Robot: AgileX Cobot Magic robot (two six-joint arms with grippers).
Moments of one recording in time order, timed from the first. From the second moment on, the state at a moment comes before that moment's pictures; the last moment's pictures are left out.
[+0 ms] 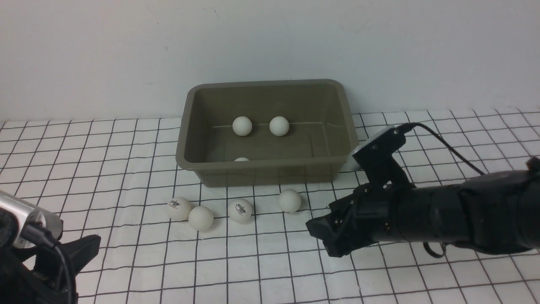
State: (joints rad) right arm 0.50 1.62 -0.77 1.70 0.40 -1.77; left arm 0.06 0.61 -0.49 -0.64 0.65 0.76
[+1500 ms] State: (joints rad) right arm 0.50 2.00 -1.10 1.73 0.41 -1.82; left arm 0.06 0.61 -0.49 -0.64 0.65 0.76
